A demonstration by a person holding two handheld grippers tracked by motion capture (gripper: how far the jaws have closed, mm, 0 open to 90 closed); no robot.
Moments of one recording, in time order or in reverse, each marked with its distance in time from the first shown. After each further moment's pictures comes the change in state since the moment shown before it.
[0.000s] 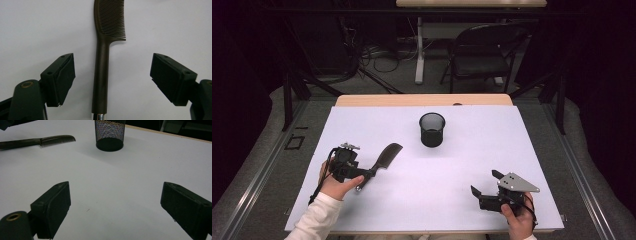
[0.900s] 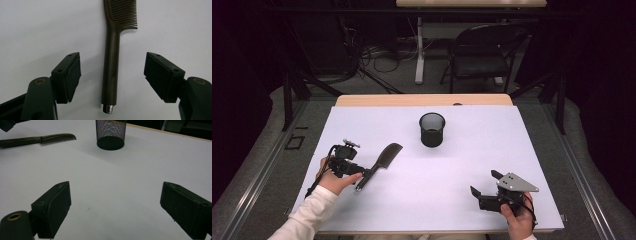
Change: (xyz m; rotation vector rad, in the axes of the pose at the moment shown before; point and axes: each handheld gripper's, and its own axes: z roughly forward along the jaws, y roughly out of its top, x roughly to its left) left arm 0.010 0.009 0.005 0.136 0.016 -0.016; right arm 0.000 0.000 0.001 0.008 0.007 -0.004
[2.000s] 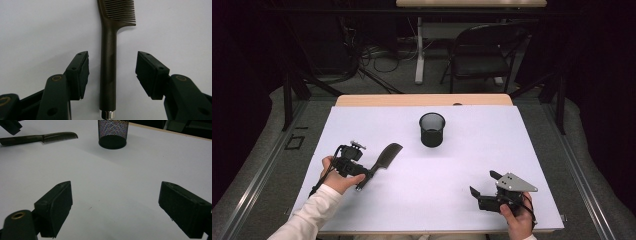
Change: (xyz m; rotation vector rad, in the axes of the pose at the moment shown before) left arm -0.008 0.004 0.012 0.042 0.025 0.070; right arm 0.001 0.000 0.001 0.010 0.012 -0.010
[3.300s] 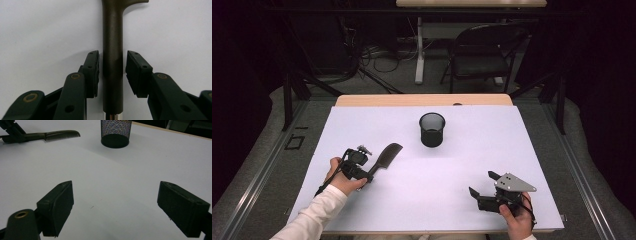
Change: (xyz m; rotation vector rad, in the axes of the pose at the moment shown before) left arm -0.004 0.000 0.022 0.112 0.054 0.050; right arm 0.002 0.000 0.001 0.009 0.012 -0.011
